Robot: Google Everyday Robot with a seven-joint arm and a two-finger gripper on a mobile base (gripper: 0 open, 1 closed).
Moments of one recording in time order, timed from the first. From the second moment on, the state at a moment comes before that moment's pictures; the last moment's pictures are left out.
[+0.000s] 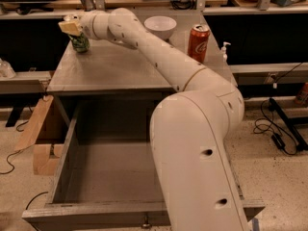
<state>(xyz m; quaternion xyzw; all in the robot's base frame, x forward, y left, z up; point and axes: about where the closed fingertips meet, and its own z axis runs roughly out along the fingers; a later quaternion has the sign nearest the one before) 0.878 0.265 0.923 -0.38 0.64 0.27 0.61</state>
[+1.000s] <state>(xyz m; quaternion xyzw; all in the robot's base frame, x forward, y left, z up) 0.757 0.191 1.000 -0.43 0.57 0.27 0.64</state>
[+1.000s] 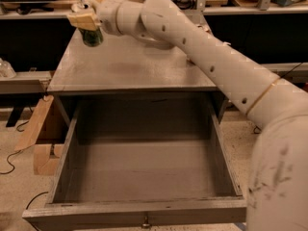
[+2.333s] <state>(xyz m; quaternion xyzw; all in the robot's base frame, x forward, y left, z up) 0.630 0.087 0.928 -0.50 0.52 0.34 0.60</state>
